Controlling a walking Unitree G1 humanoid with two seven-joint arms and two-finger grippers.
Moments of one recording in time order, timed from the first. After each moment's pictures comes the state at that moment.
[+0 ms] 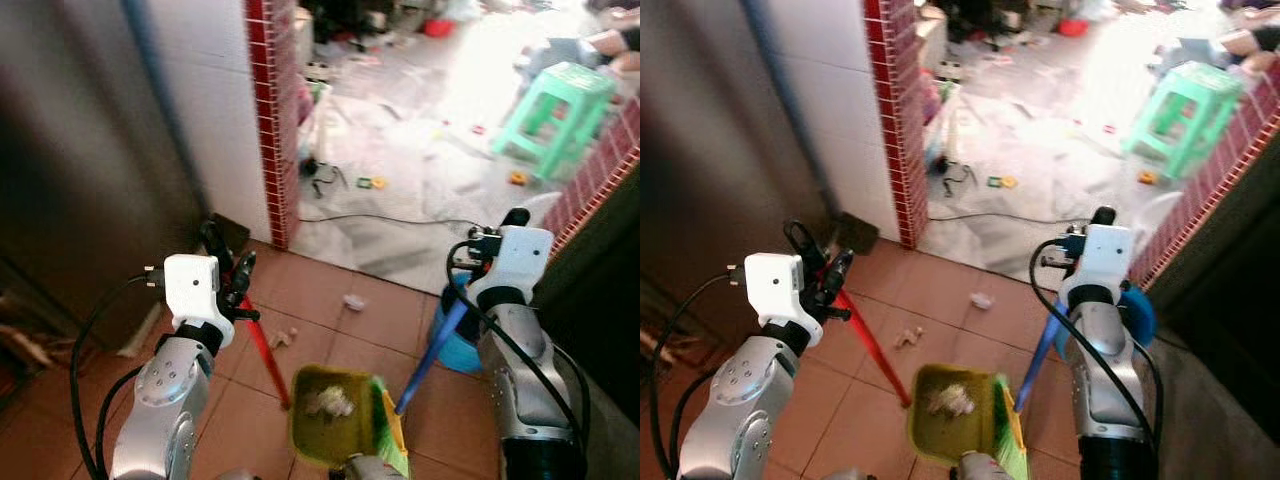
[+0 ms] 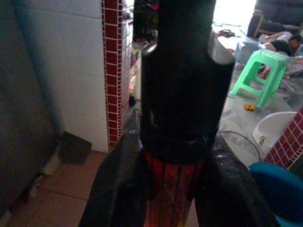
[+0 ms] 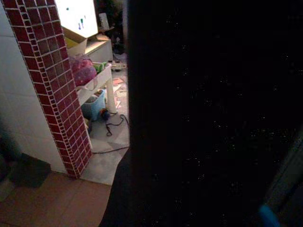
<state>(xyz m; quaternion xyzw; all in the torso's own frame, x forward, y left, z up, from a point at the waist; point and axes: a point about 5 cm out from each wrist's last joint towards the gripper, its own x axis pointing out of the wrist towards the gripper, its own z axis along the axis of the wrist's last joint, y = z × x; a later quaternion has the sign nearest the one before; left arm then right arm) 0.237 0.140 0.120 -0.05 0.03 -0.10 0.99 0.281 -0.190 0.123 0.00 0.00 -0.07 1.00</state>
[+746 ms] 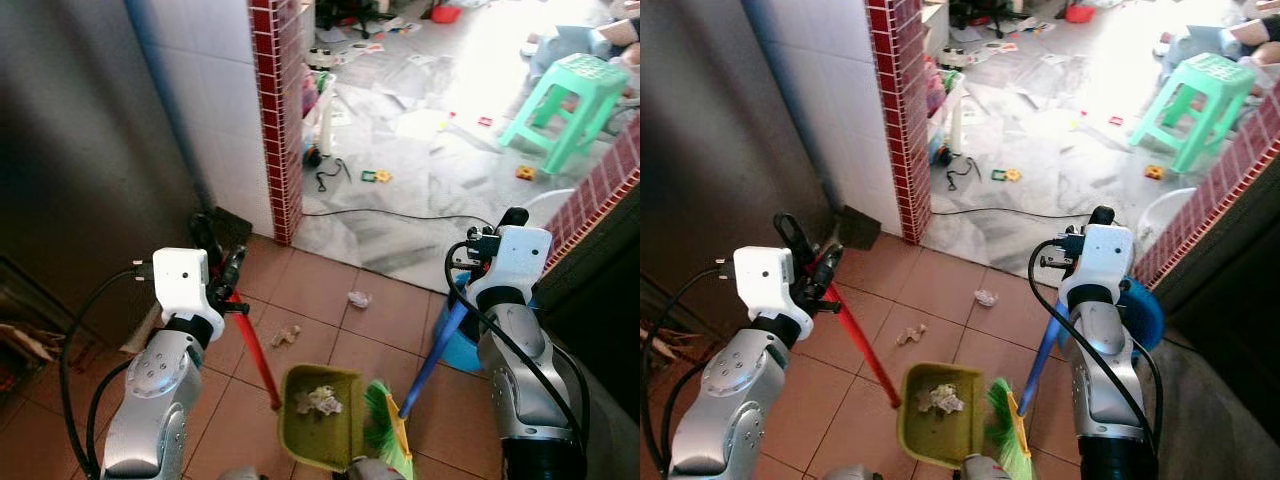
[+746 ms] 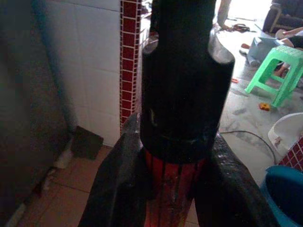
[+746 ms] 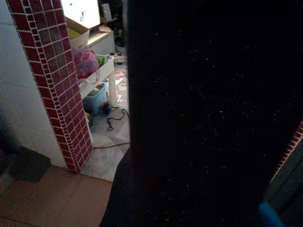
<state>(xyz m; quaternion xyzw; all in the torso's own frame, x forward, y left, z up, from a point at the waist) 0.243 0.150 0.122 -0.05 0.04 -0.08 0.99 0.281 -0.192 0.123 0.00 0.00 -0.07 1.00</state>
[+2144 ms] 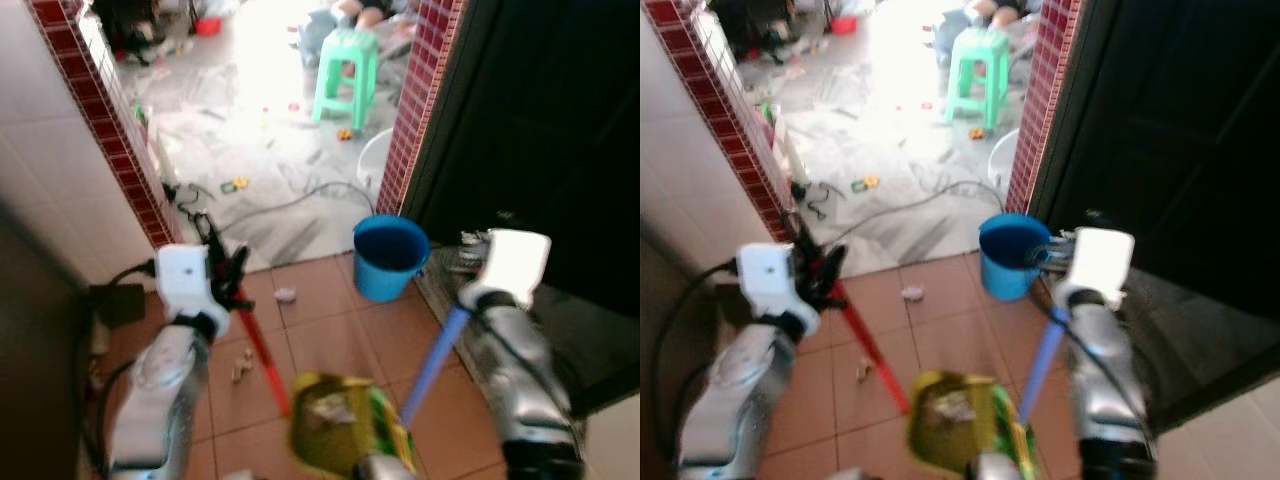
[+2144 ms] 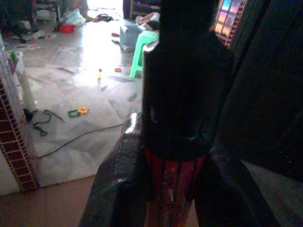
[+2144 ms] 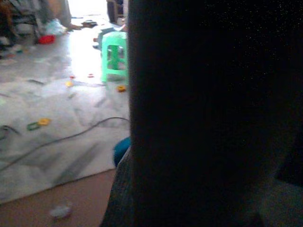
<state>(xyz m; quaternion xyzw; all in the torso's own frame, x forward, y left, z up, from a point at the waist) 0.250 0.146 0.123 -0.07 0.03 -0.09 0.99 0.279 -0.197 0.114 -0.01 0.03 -0.09 1.00</state>
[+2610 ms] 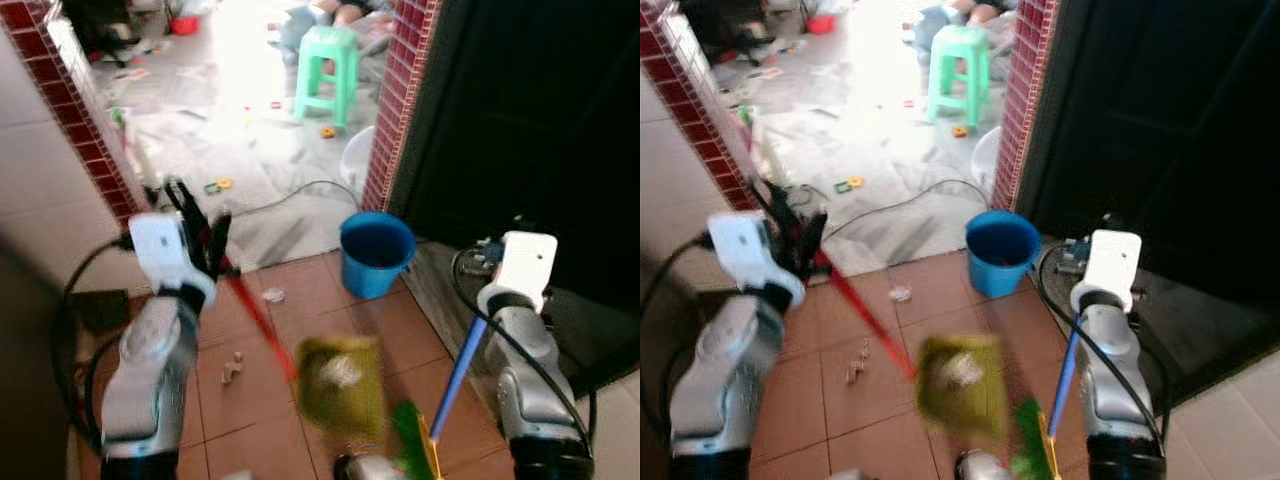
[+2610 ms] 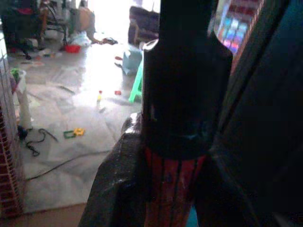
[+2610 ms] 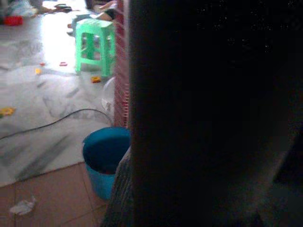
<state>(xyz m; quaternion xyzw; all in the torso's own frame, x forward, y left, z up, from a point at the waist) 0.270 0.154 0.158 -0.12 -0.03 -0.06 0.99 0.281 -0.206 0.110 -0.05 0.04 -0.12 0.99</state>
